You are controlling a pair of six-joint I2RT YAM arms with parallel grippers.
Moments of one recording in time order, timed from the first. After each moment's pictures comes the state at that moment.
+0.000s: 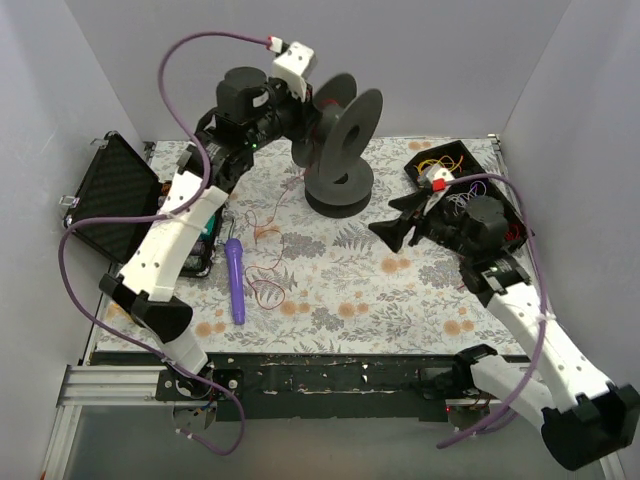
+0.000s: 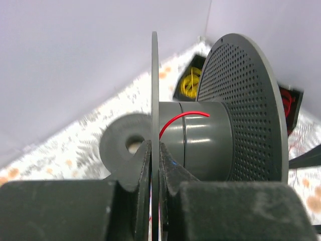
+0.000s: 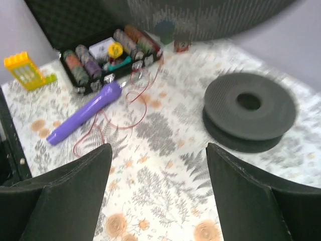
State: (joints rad) left arm -0.58 1.68 2.05 -0.59 0.14 0.02; right arm 0.39 0.87 0.86 -0.03 -0.54 0.04
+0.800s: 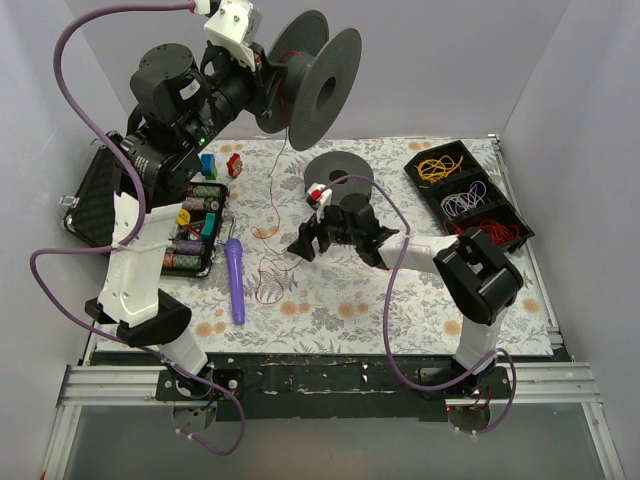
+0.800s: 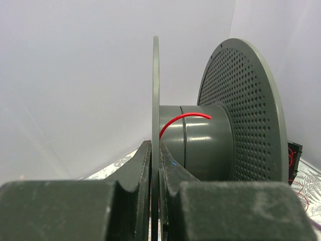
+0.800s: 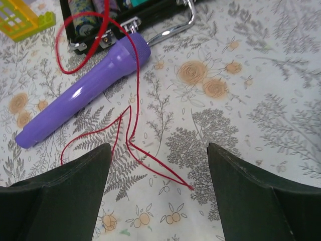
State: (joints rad) left arm -0.58 1.66 2.54 -0.77 0.03 0.06; right arm 0.74 1.81 1.01 0.50 -0.46 0.11
